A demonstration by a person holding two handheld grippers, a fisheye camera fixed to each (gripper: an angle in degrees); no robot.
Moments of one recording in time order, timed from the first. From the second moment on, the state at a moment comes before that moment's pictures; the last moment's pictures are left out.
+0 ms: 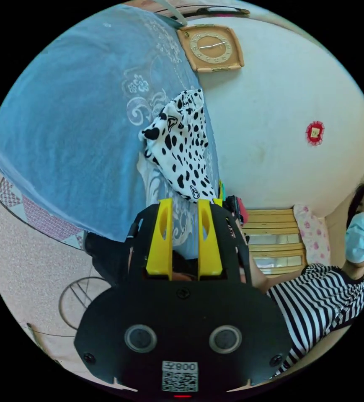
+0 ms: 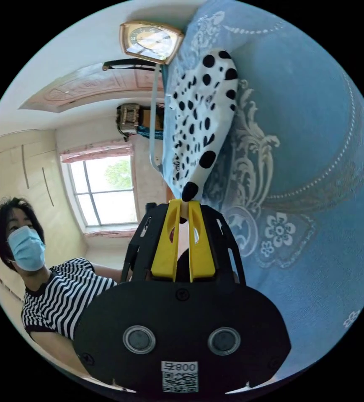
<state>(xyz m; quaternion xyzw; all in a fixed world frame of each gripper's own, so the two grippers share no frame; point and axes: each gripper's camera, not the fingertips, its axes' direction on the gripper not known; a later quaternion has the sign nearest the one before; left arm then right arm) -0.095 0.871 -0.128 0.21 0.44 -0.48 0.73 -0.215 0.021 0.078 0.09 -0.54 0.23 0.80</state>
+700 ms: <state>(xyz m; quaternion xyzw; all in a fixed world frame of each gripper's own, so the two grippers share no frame) -0.044 0.878 -0.085 0.33 0.47 -0.58 0.58 -0.198 0.157 0.060 0.14 -0.56 0.23 0.78</state>
